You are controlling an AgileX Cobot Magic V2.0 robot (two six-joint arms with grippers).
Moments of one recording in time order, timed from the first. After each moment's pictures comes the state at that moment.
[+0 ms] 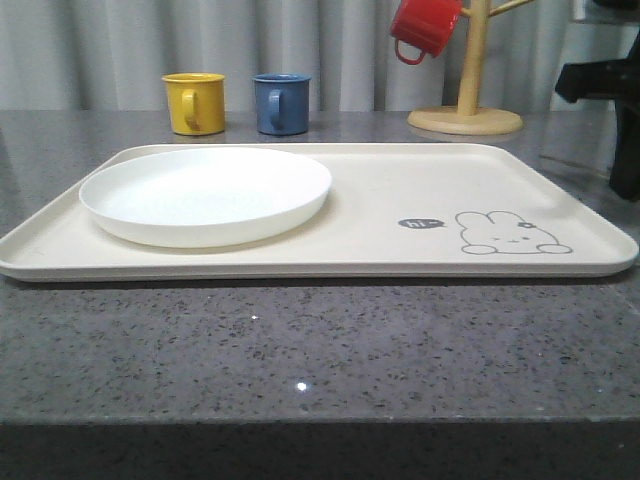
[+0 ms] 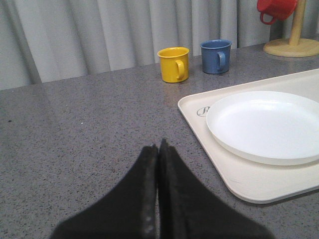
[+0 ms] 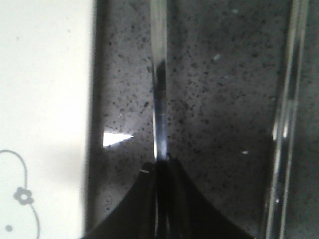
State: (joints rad) left arm -0.19 0.10 -0.35 0.01 0.45 0.16; right arm 0.07 1.58 -1.23 0.11 0.92 0.04
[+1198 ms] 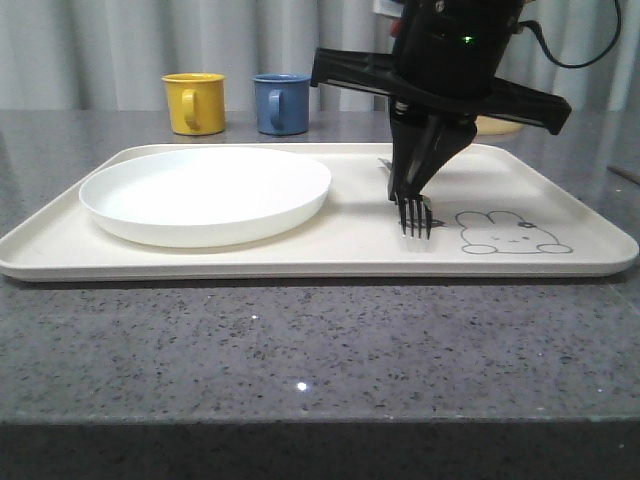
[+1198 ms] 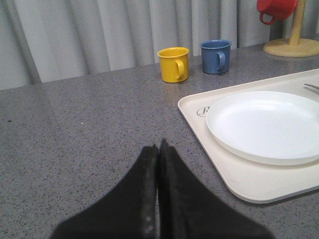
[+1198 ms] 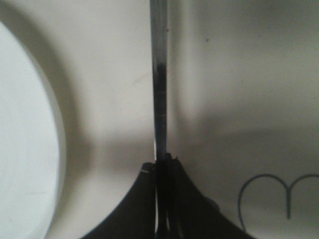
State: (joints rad) left arm -0.19 0.10 -0.35 0.01 0.45 0.16; right arm 0.50 1.77 -1.41 0.06 0.88 0.62
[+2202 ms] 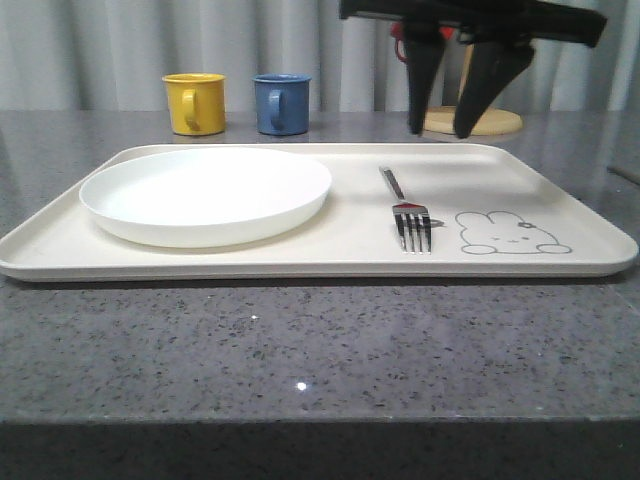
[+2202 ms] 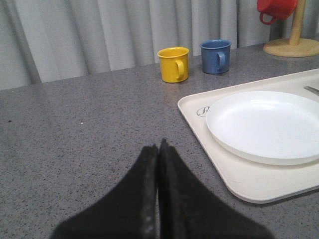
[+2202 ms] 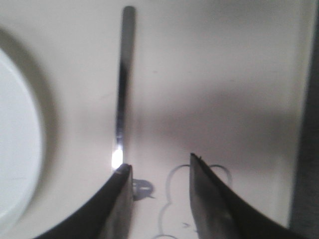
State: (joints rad) left arm -0.19 0.10 -0.35 0.01 0.45 0.16; right arm 0.43 1.75 -1.61 -0.01 1.15 0.50
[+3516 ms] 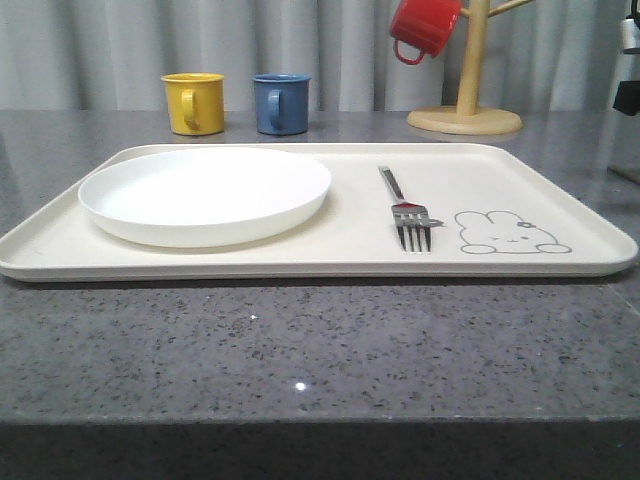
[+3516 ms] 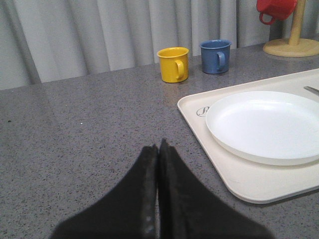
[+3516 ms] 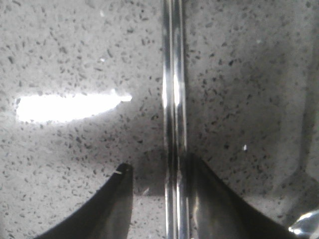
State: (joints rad) left arm -0.19 0.10 -0.35 0.01 0.45 0.16; right arm -0.06 1.71 -1.34 0.07 1.11 0.00
